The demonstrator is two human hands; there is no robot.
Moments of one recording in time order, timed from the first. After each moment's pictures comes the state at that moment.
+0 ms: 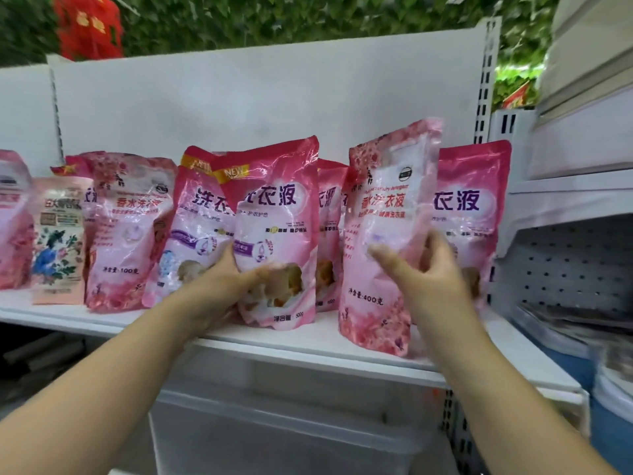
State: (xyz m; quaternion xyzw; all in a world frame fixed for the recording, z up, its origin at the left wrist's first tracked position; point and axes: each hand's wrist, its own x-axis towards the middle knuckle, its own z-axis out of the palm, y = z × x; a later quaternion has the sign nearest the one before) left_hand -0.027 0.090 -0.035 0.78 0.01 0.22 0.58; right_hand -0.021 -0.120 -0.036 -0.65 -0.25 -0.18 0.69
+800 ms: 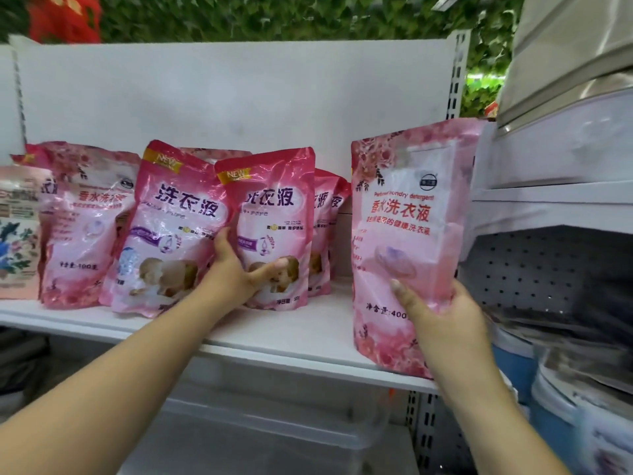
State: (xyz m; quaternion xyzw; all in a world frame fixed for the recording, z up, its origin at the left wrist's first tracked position) left_hand 0.022 0.062 -0.045 0.80 0.07 0.31 0.50; right_hand -0.027 -0.172 -0.055 -0.69 -0.15 -0.23 0.67
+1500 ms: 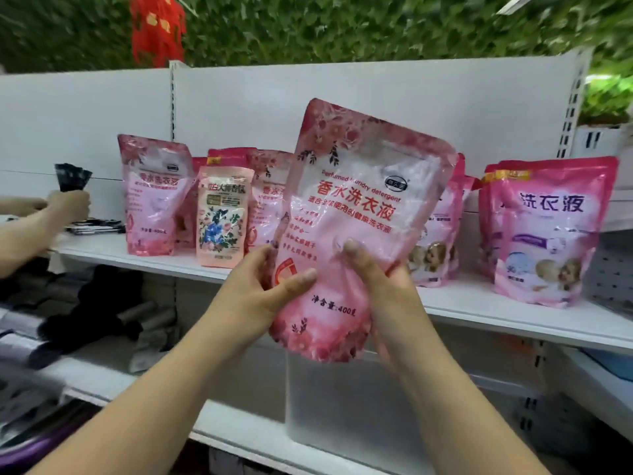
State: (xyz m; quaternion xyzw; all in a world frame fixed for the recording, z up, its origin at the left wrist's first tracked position) left_hand -0.167 0.206 -0.073 0.67 -0.13 0.27 0.68; right_hand -0.133 0.061 -0.060 -0.55 -0.29 -0.03 0.78
